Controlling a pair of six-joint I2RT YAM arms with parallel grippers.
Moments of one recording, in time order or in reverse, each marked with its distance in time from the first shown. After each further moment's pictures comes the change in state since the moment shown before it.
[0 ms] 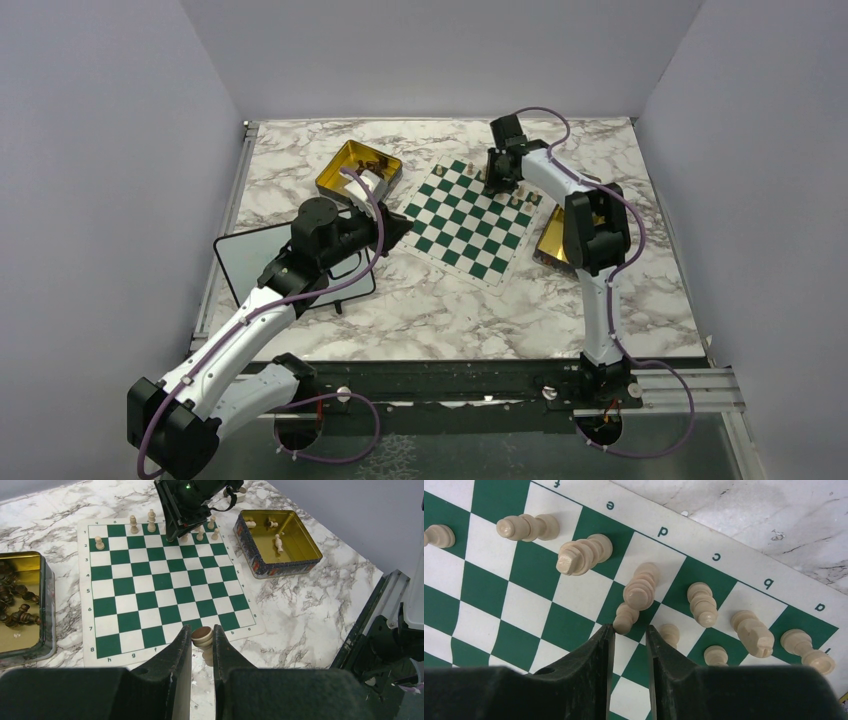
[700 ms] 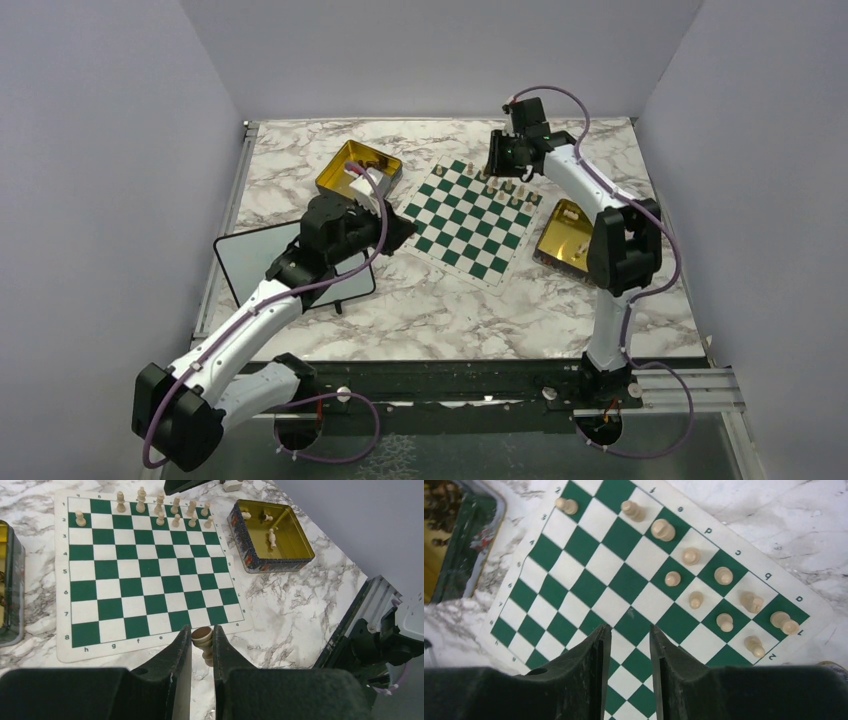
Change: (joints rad) left arm 0.000 0.051 -0.002 0.010 0.010 -0.092; right arm -0.009 -0.220 -0.071 0.014 -0.159 -0.100
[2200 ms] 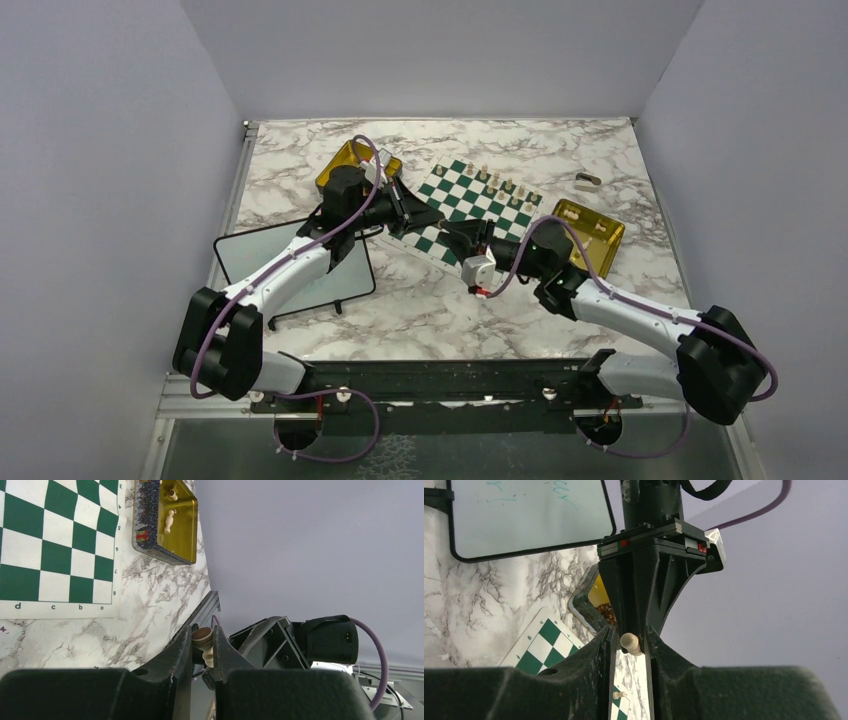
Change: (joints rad) left arm 0.106 0.378 0.103 0.229 0.354 -0.869; right arm 0.409 -0.850 -1.191 1.211 -0.526 -1.357
